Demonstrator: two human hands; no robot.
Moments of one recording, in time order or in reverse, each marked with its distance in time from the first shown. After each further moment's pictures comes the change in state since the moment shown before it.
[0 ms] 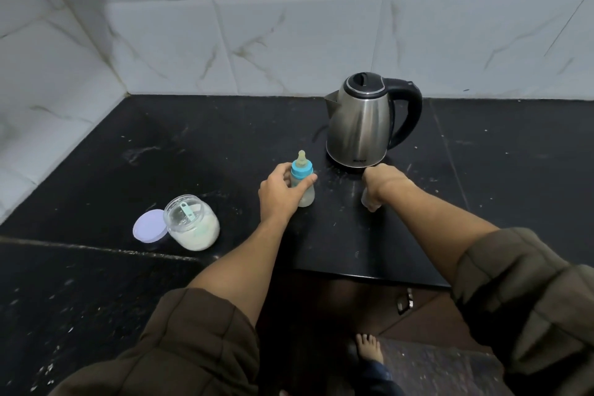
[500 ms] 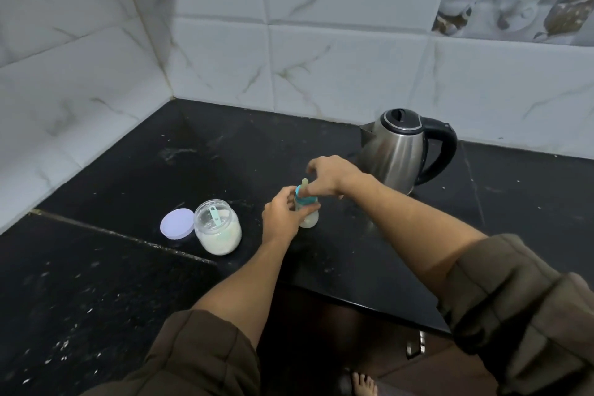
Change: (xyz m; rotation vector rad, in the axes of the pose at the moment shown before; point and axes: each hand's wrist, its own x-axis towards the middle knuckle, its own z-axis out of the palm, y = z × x) left_hand -0.004 -0.024 -0.035 -0.057 0.025 -0.067; right_hand -0.011 -0.119 -0.089 0.274 0.170 -0.407
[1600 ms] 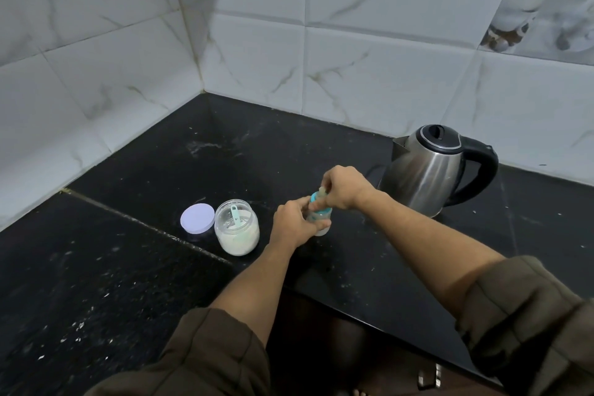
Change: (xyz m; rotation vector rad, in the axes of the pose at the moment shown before) left_hand 0.017 -0.012 -0.020 0.205 -0.078 -0.025; right_hand 0.033 -0.007 0.022 0.041 0.022 -0.086
